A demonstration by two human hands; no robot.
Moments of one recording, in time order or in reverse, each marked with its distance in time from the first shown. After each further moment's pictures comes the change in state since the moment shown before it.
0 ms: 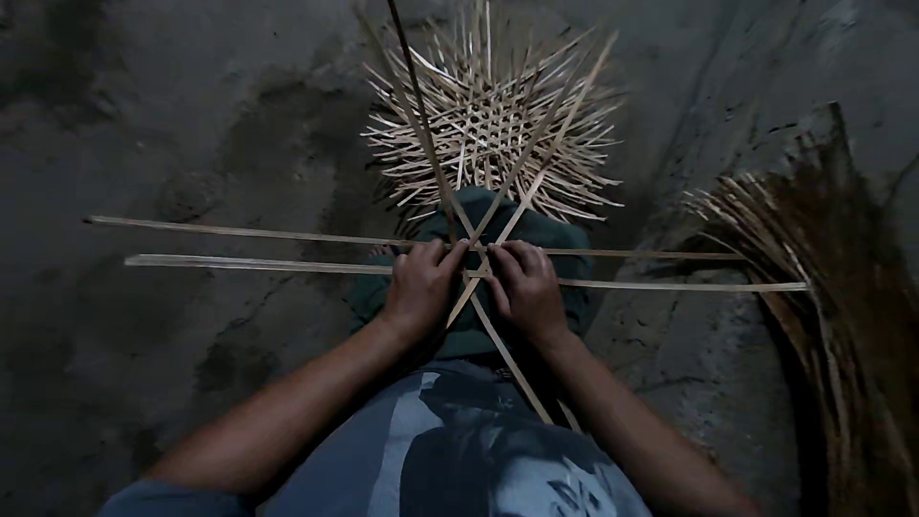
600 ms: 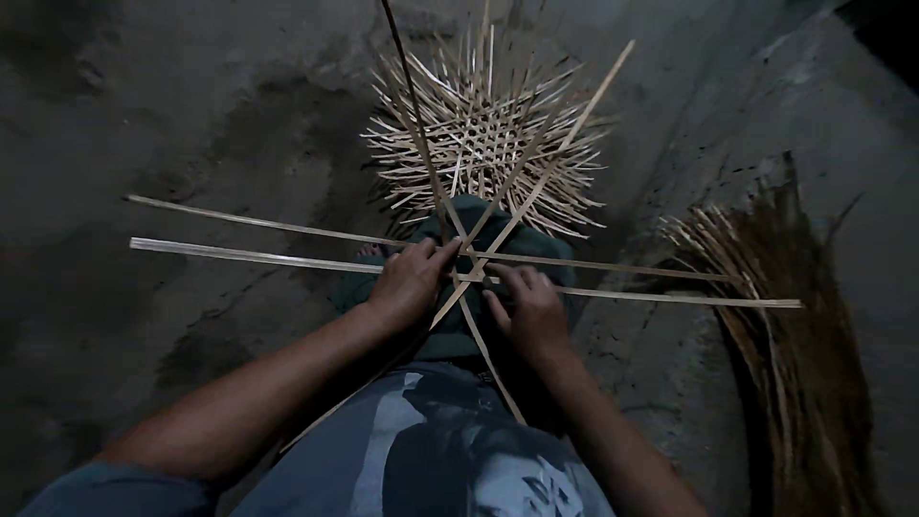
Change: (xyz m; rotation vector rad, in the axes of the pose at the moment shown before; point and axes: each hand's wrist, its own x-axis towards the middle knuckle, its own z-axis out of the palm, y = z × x) left_hand 0.009 -0.005 -0.017 -0.111 -0.198 -0.047; right_hand -0.007 -0.023 -0.046 0.019 -0.117 0.105
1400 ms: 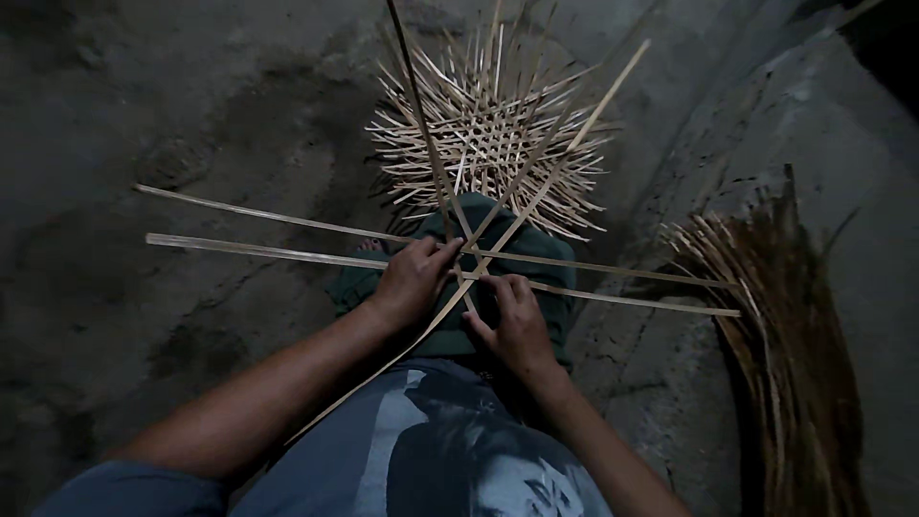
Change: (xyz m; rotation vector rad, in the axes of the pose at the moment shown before) left_hand -0.004 -0.012 0.015 -0.060 0.167 0.069; right_hand -0.016 -0.009 0.023 0.081 -0.039 0.012
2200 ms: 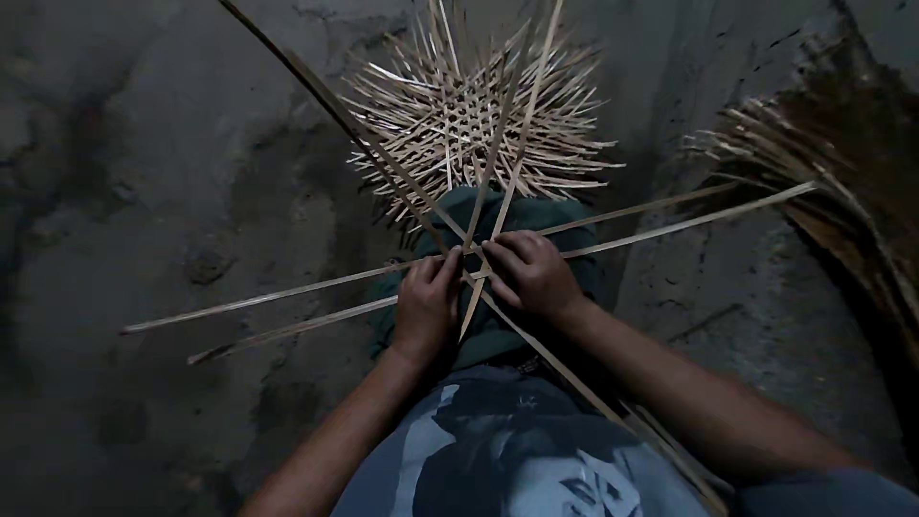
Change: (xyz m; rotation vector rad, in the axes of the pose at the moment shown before) left_hand -0.011 0.009 0.013 0.085 0.100 0.019; right_hand 0.036 0.039 0.013 -0.076 0.194 -0.259
